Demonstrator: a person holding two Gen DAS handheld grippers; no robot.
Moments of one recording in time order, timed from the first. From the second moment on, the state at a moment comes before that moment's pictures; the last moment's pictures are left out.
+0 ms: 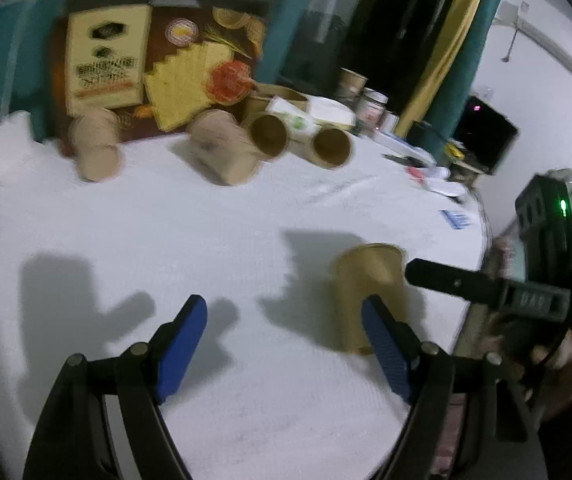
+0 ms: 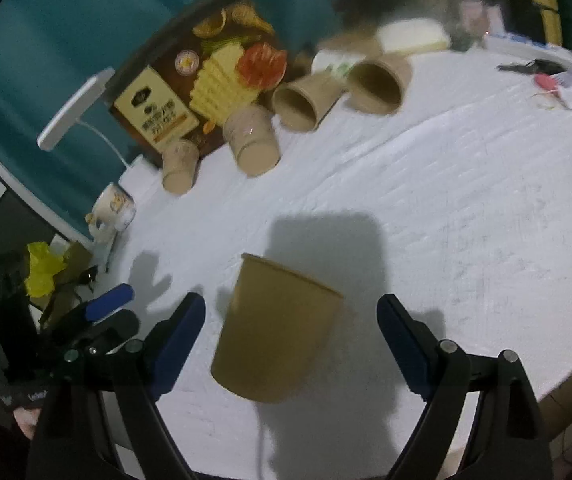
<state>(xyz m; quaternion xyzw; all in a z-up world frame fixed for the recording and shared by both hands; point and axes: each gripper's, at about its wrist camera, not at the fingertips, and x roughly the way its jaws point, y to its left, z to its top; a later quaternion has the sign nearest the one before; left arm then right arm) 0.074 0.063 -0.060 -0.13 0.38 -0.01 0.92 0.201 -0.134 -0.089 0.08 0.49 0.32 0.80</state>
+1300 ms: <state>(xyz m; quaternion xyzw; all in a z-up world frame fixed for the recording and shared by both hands) 0.045 0.117 -0.087 -0.12 0.38 0.04 0.92 0.195 -0.095 -0.087 -0.08 0.30 0.26 0.91</state>
